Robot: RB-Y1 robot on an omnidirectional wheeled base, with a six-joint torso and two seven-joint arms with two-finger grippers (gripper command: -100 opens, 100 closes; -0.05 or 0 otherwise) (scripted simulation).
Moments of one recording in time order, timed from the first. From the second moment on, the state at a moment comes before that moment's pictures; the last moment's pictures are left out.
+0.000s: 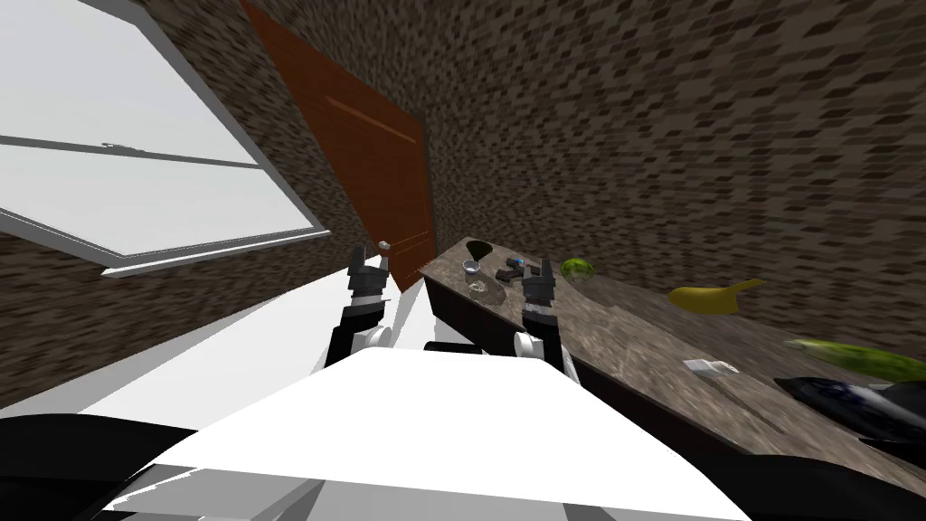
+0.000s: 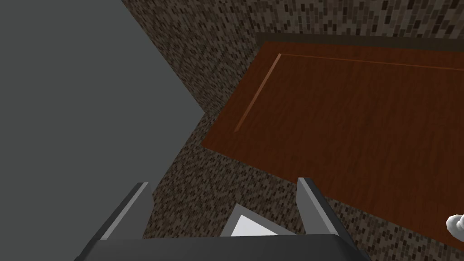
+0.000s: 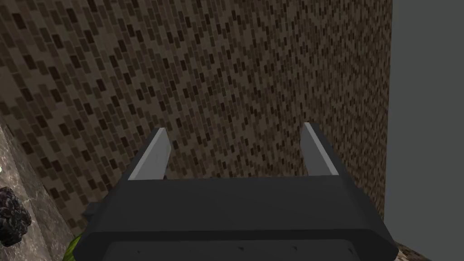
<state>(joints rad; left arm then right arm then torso) 0.54 -0.03 0.03 -2.25 0.08 -0.44 0.03 0.49 0.02 0.00 -2.25 0.11 -0.39 -0.11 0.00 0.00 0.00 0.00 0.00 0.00</state>
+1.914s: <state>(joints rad) 0.54 -0.03 0.03 -2.25 0.08 -0.44 0.03 0.41 -0.58 0.02 -1.97 0.29 -0.46 0.02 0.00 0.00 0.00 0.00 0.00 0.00</state>
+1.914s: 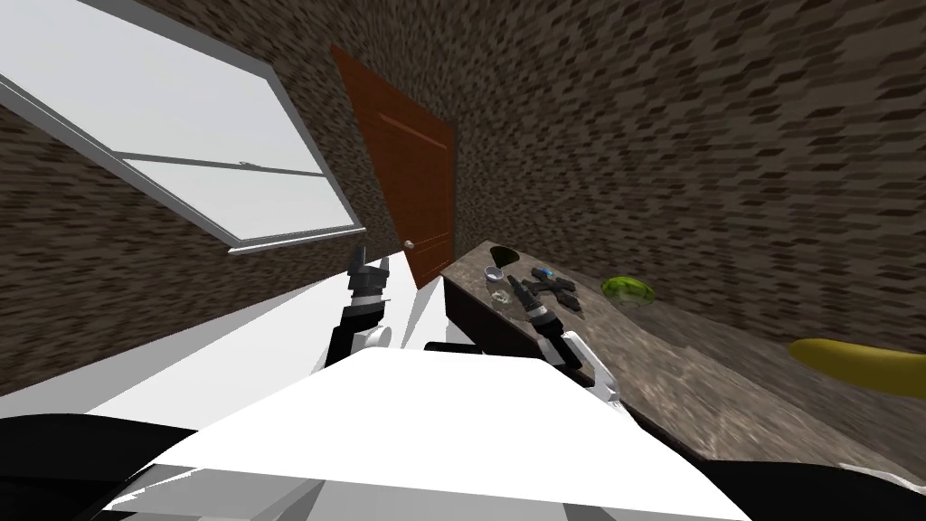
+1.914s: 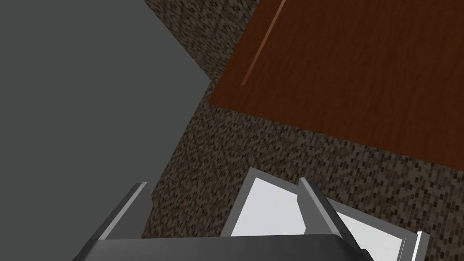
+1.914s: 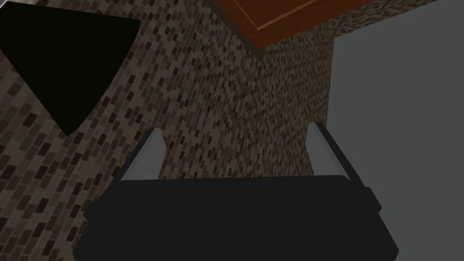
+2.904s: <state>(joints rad) 0.54 -0.03 0.03 -2.25 0.08 -0.44 0.03 0.36 -0.88 0.07 -1.77 0.44 -0.51 0.13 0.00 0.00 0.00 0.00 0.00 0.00</state>
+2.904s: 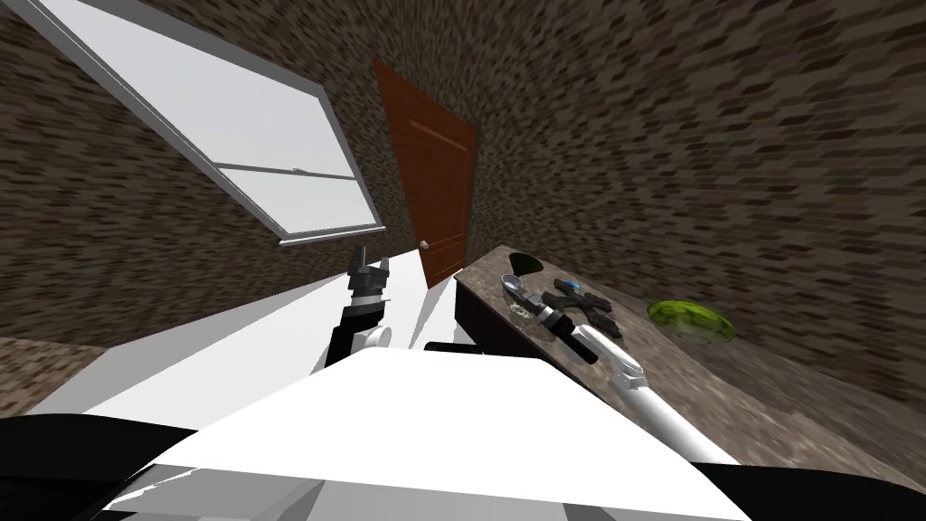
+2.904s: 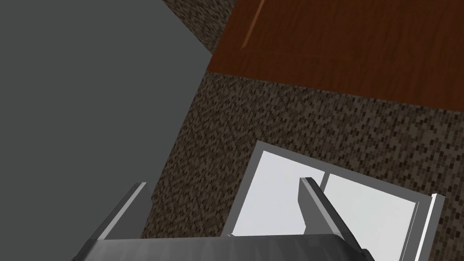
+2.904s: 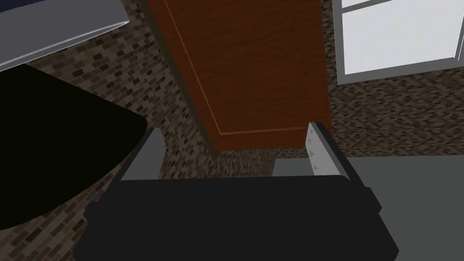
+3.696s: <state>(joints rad) 0.54 -0.03 0.03 -2.25 0.08 -0.44 0.03 0.34 -1.14 0.12 -1.59 0.57 -0.57 0.21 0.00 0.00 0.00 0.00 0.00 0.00</state>
